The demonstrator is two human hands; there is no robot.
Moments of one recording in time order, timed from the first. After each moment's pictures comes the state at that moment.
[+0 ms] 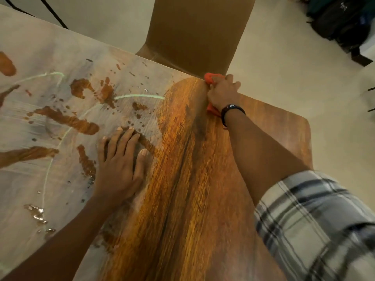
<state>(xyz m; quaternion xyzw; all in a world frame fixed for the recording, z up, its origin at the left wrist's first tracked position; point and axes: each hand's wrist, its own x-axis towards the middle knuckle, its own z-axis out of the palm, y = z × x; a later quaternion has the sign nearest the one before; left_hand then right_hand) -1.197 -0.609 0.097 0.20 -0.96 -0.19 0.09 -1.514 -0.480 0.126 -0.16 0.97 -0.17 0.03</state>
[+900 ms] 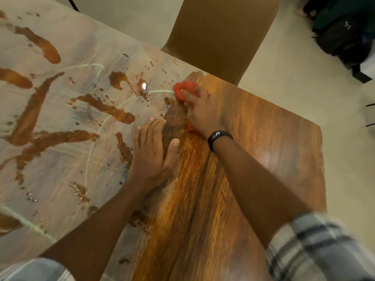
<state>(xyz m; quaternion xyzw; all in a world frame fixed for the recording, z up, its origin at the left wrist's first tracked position) -1.187 -0.611 0.113 0.21 -0.90 -0.36 0.14 -1.381 -0.548 0.125 -0.35 0.92 -0.15 0.04</state>
